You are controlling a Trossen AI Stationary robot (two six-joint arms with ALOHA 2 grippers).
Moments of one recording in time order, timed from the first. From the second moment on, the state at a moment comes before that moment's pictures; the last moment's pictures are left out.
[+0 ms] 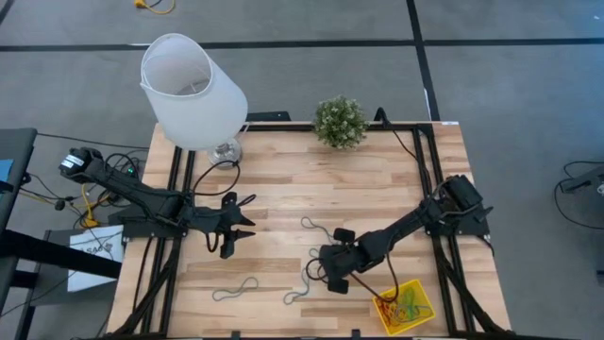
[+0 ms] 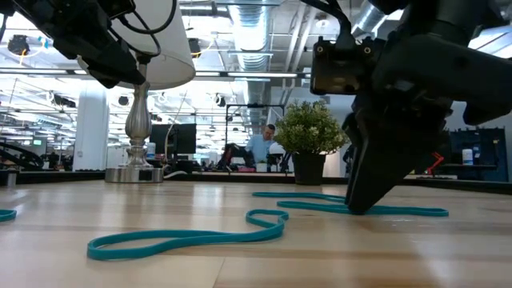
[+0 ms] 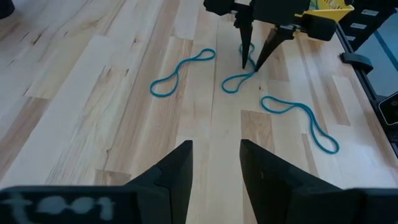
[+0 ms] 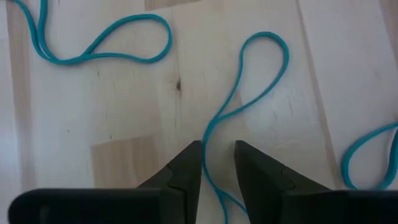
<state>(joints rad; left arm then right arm) -0.39 0.95 0.52 -0.17 -0.29 -0.39 0.47 1.92 1.10 -0.36 0.18 0.56</state>
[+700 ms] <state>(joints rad) -0.39 0.95 0.52 -0.17 -0.29 -0.39 0.60 1.79 1.10 -0.55 0.27 0.87</state>
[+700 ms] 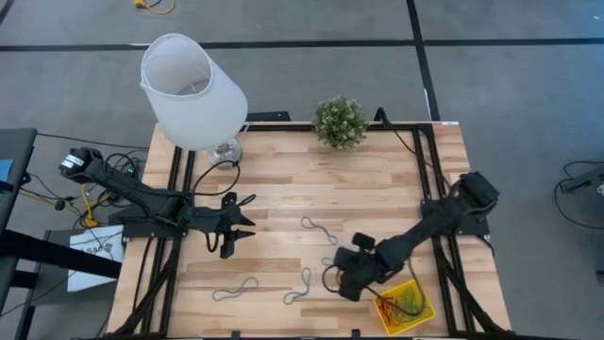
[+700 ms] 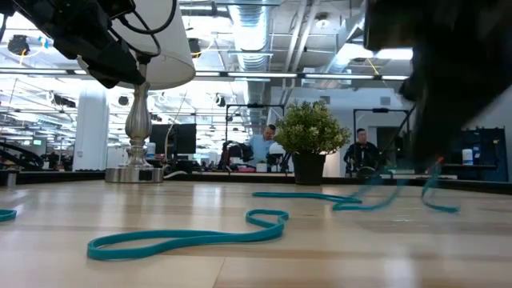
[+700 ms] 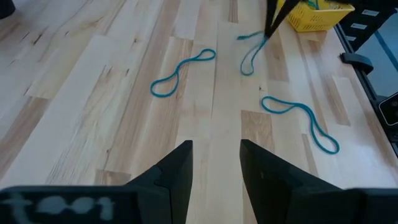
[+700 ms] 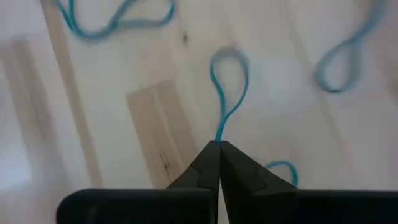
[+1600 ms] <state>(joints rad) -0.39 0.95 0.52 -0.23 -0.26 -0.48 1.10 1.56 1.10 -0.82 -0.01 2.13</state>
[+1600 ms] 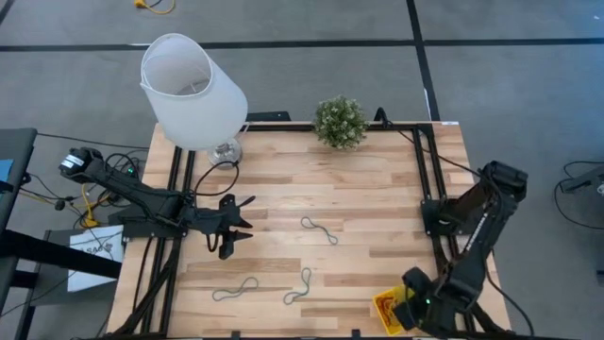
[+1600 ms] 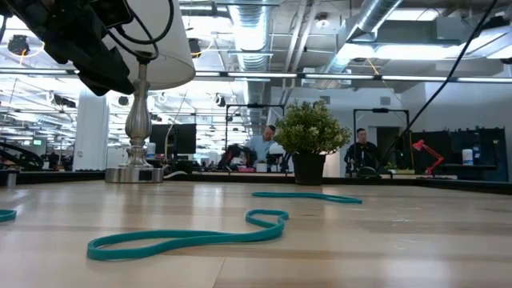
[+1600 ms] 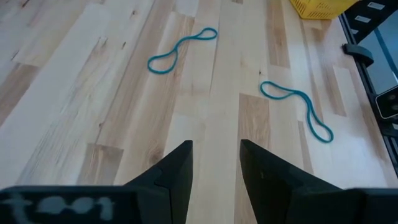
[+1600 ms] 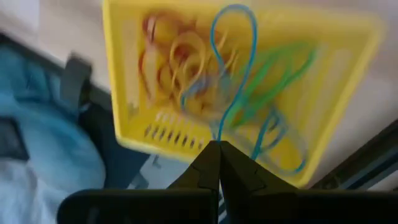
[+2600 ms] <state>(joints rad) -0.39 0.95 0.52 -0.23 -0.26 -0.48 0.93 1.53 1.10 -0.87 -0.08 1.82</state>
